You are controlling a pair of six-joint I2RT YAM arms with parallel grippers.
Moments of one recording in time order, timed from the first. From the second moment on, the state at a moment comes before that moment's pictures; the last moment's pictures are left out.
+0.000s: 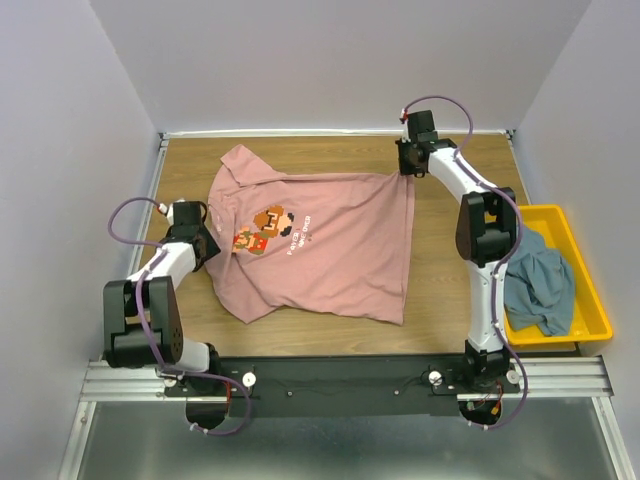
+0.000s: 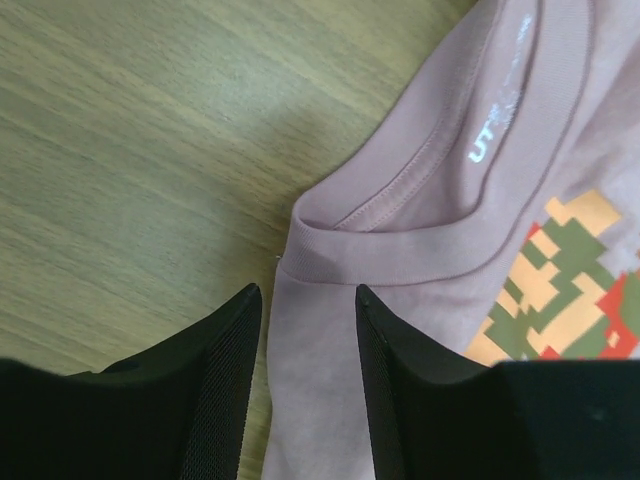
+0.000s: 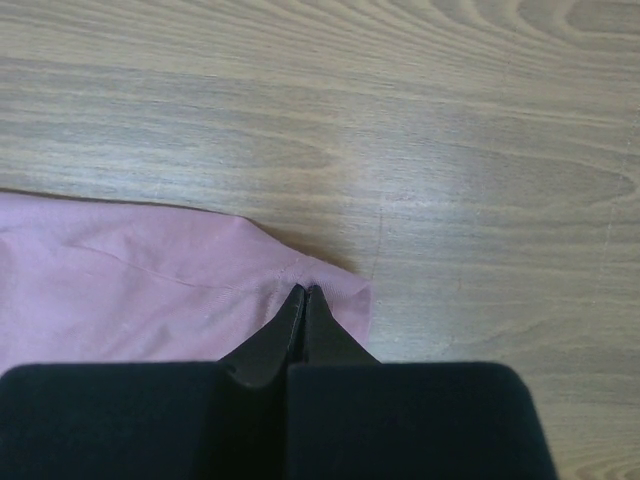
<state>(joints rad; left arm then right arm) 0.10 1.41 0.71 -0.22 -0.17 -0.45 0.21 2.30 1.96 -0.50 0.09 0.02</state>
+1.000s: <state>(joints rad) 0.19 1.52 0.77 -0.26 -0.26 -0.43 0.04 2.36 2.07 -0.50 0.07 0.00</state>
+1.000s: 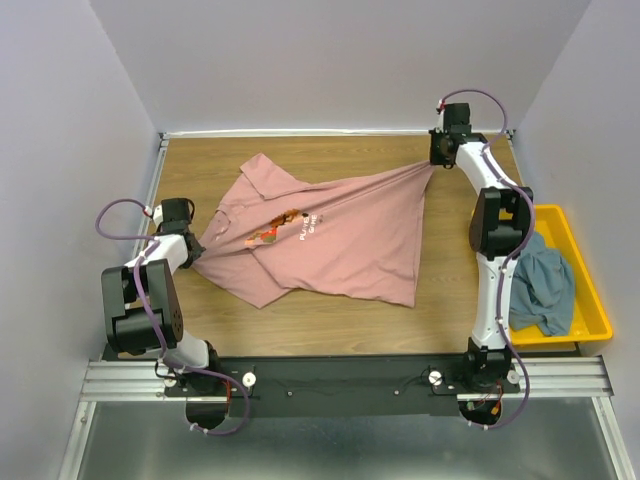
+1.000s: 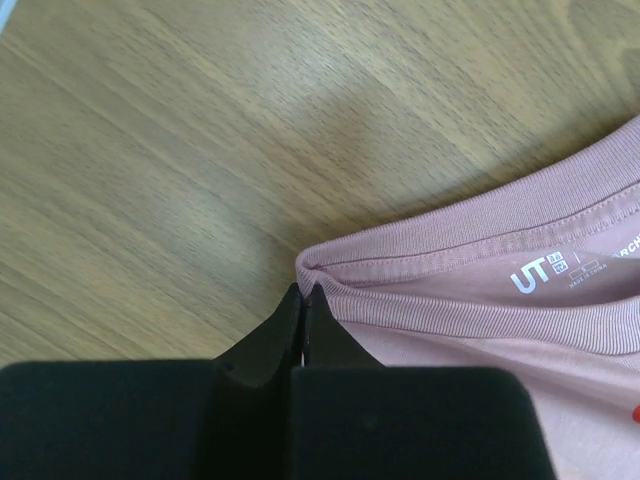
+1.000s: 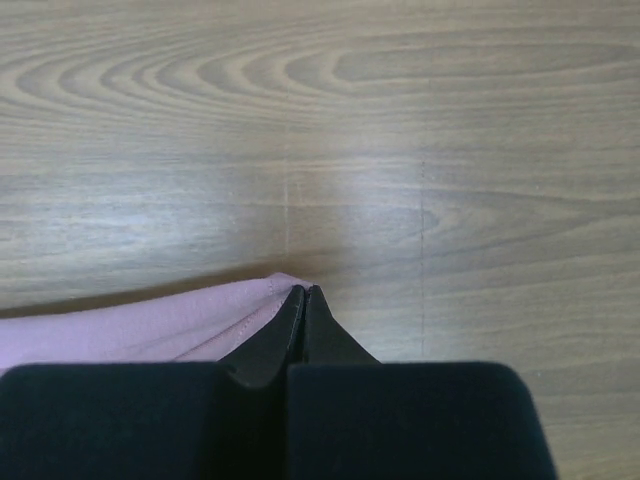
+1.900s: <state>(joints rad) 0.15 1.51 0.99 -0.21 -0.16 -0.39 0.11 1.98 1.62 -0.46 -0.08 0.26</state>
